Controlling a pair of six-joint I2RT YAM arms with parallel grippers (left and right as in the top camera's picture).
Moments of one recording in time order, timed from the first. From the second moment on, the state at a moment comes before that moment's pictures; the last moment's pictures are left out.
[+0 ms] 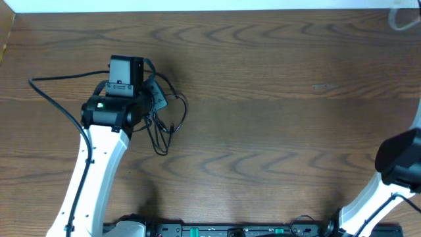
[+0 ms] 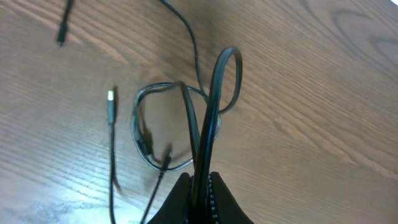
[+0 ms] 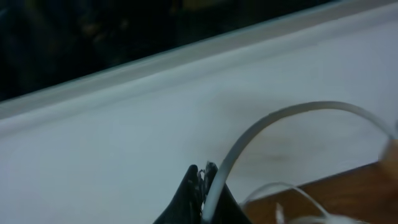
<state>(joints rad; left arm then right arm) -0.14 1.33 1.23 -0.89 0.02 -0.56 -0.31 2.03 2.13 -0.27 -0.13 0.20</state>
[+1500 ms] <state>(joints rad) -0.38 1.50 1.23 -0.34 0.40 -0.51 -0.13 2.09 2.14 -1.23 -0.86 0.02</state>
